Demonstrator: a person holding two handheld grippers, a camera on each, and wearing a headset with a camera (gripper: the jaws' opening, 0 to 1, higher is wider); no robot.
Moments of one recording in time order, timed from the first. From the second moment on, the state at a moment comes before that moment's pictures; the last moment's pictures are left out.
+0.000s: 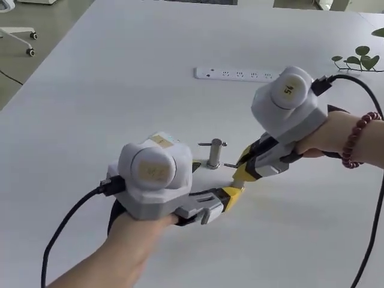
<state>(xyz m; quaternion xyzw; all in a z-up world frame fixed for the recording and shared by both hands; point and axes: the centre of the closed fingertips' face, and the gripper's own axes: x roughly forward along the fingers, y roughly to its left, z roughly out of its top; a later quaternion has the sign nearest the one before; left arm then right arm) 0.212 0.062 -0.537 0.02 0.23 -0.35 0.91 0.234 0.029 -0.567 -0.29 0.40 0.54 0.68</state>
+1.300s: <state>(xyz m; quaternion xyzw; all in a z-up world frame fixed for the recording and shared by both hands) 0.200 0.126 -0.498 0.02 0.18 -0.33 0.93 0.262 0.004 -0.560 -0.33 0.37 0.55 0.67</state>
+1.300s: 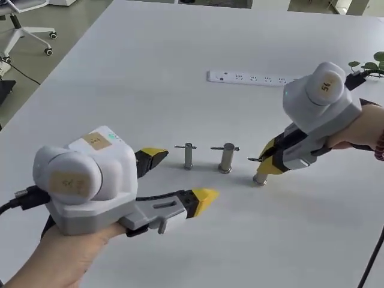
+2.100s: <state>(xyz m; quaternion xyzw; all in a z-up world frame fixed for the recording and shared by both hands) 0.198 0.137 -0.506 0.02 0.18 -0.33 0.93 0.284 -0.002 -0.562 -0.34 0.35 0.58 0.66</state>
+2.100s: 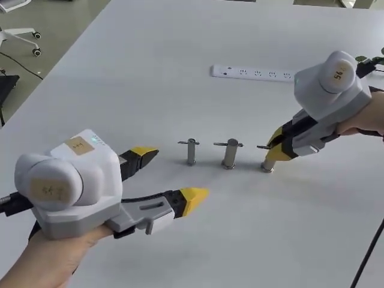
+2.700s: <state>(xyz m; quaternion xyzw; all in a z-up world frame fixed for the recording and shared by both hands) 0.199 0.136 -0.508 0.03 0.19 -0.33 0.92 0.289 -0.001 -0.564 -0.32 0.34 0.59 0.65</state>
